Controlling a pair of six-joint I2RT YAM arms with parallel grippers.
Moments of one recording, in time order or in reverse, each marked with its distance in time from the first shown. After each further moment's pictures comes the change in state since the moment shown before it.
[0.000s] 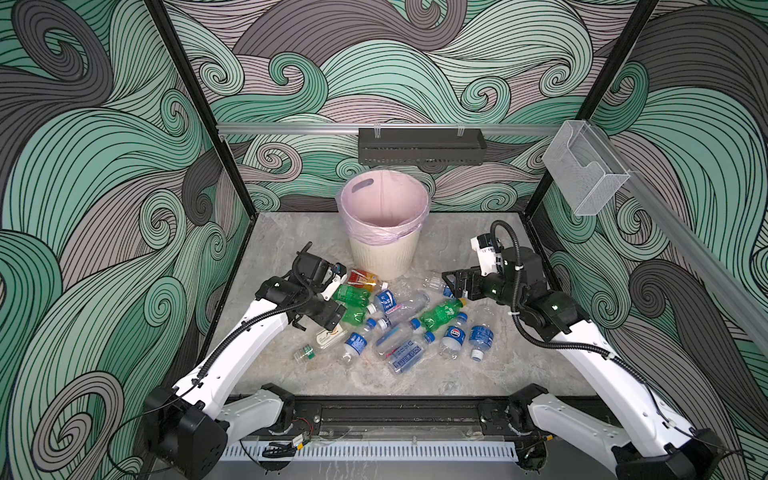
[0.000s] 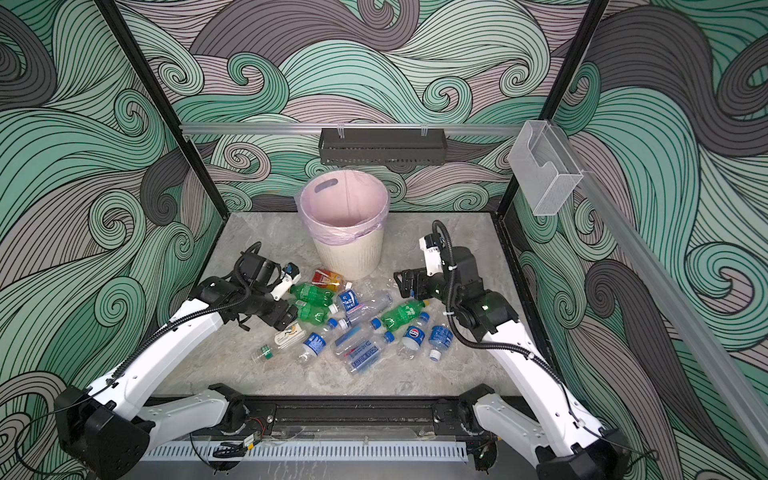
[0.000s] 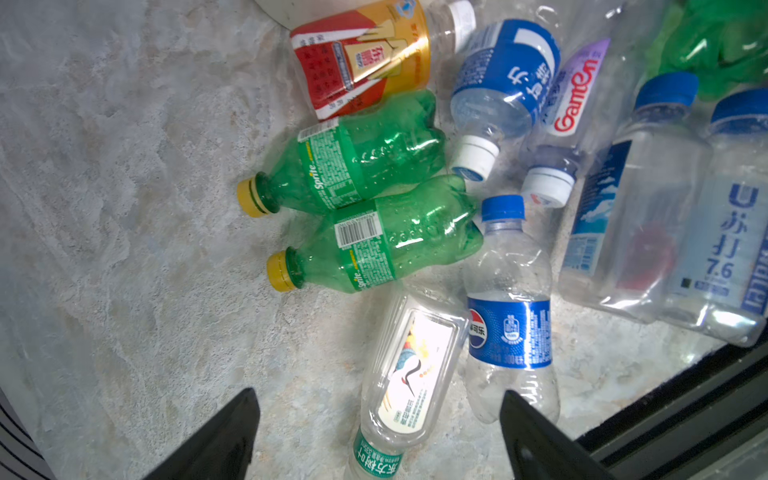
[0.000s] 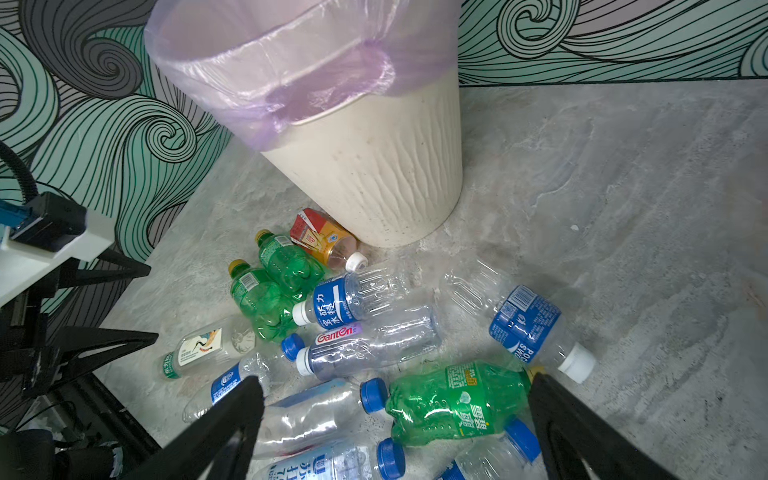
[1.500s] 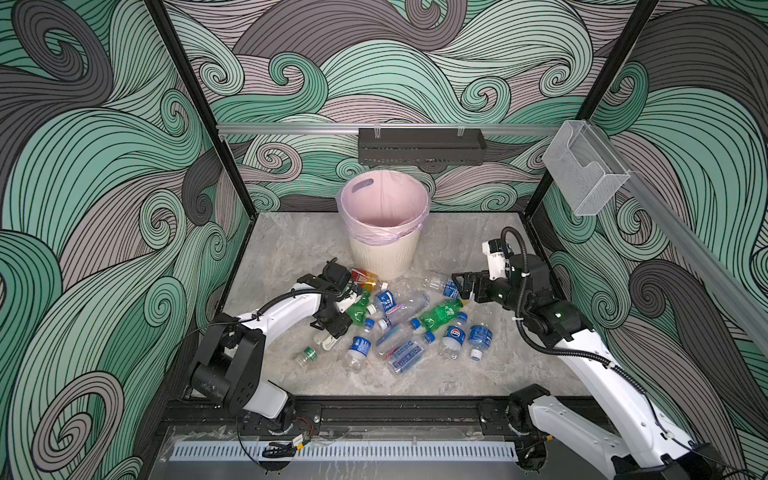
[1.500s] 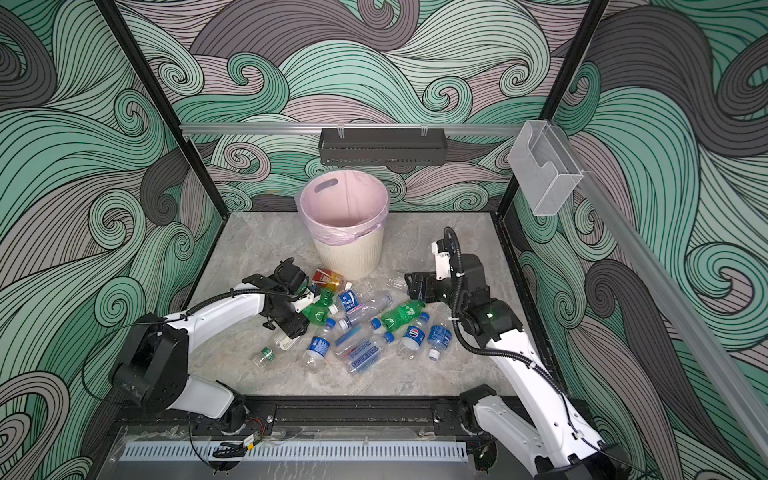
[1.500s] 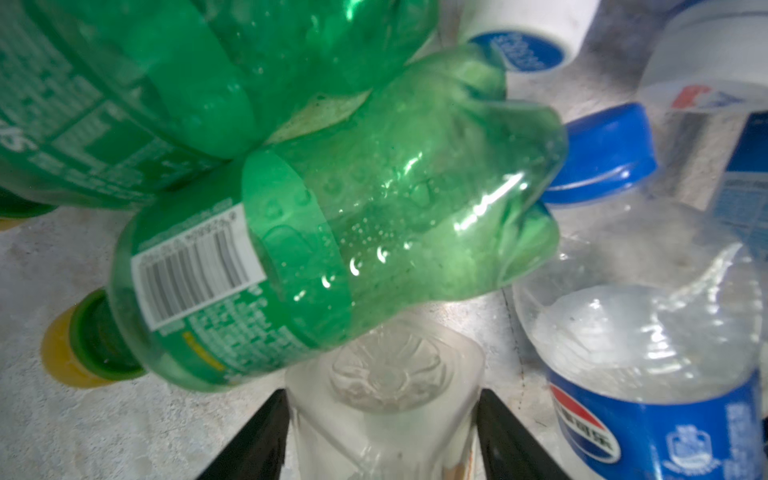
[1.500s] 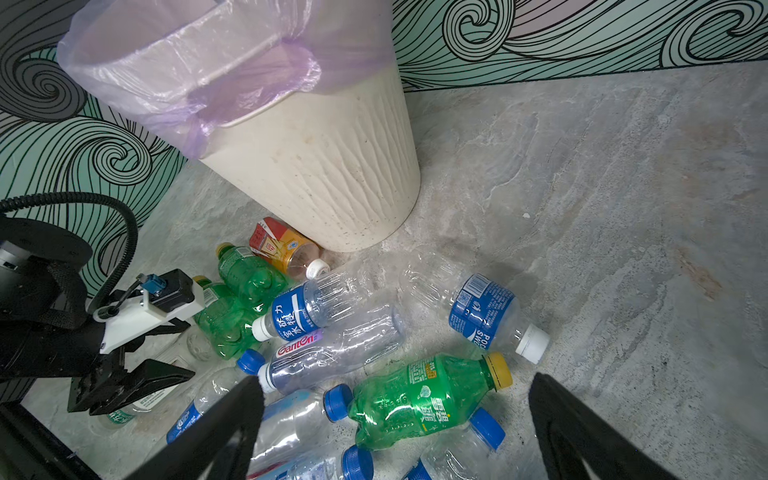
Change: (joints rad) left arm -0.042 0.351 -0.093 0.150 0.019 0.071; right arm -0.068 -0.041 -0.080 0.037 0.026 -0.001
